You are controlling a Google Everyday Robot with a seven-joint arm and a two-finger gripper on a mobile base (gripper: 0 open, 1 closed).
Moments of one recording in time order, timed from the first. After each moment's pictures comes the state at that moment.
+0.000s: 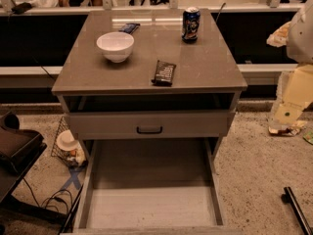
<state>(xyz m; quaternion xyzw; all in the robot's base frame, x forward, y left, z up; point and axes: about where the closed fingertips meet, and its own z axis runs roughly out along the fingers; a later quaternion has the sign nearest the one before) 0.438 -0.217 0.977 -0.60 0.78 -0.04 0.16</state>
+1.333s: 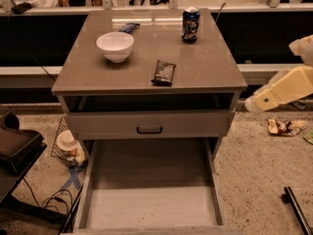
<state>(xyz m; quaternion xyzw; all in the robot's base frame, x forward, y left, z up) 0.463 -0.223 0.973 -0.40 0.84 0.07 0.36</state>
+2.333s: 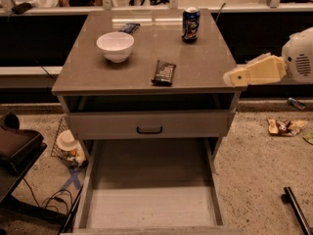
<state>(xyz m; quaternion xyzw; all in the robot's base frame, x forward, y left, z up) 0.522 -0.223 0.976 -0.27 0.84 0.04 0.47</state>
